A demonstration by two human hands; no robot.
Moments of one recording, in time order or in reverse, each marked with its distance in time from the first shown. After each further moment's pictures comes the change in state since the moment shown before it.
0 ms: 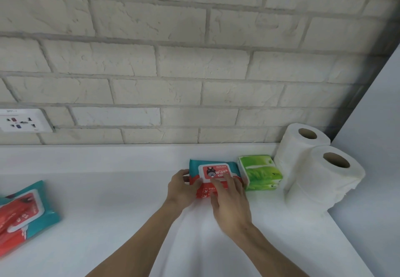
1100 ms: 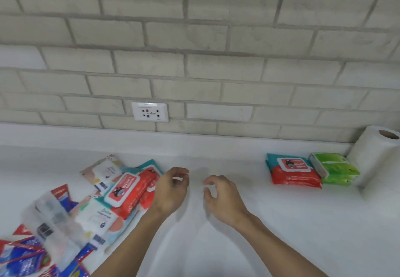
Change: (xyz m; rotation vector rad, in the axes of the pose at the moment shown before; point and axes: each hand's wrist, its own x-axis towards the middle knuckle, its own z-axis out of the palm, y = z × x) left_hand -0.083 -0.086 -0.284 0.062 0.224 0.254; right_hand -0.052 -0.262 0.003 0.545 -0.213 -0.119
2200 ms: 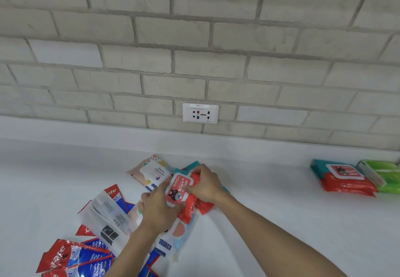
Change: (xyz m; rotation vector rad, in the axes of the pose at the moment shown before) left_hand 0.016 -0.110 -0.144 0.444 0.000 -0.176; right_hand 0.086 -0.135 0.136 0.006 -0.260 0.245
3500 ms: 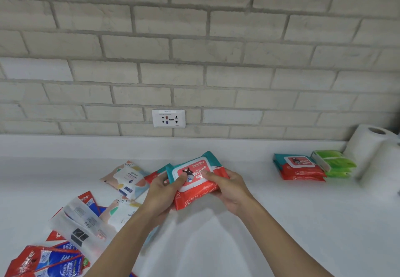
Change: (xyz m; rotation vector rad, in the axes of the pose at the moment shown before) left_hand -0.051 0.101 -0.004 -1.038 -0.345 -0.121; right_hand -0.095 0.069 -0.089 1.093 0.139 0.080
